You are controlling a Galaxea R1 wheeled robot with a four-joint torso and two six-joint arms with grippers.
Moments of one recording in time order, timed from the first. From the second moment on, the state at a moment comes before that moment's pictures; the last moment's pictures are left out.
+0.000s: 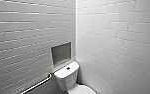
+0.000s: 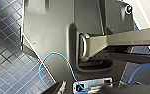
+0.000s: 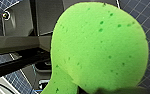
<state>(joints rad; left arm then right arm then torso) 1.55 2.91 -2.52 0.34 -0.05 -0.39 -1.56 2.97 -2.65 0.00 0.00 0.18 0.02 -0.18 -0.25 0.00</state>
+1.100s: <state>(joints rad) 1.55 2.75 -2.32 0.34 -0.11 -0.39 -1.56 2.76 -2.17 -0.02 0.04 0.17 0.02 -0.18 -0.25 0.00</state>
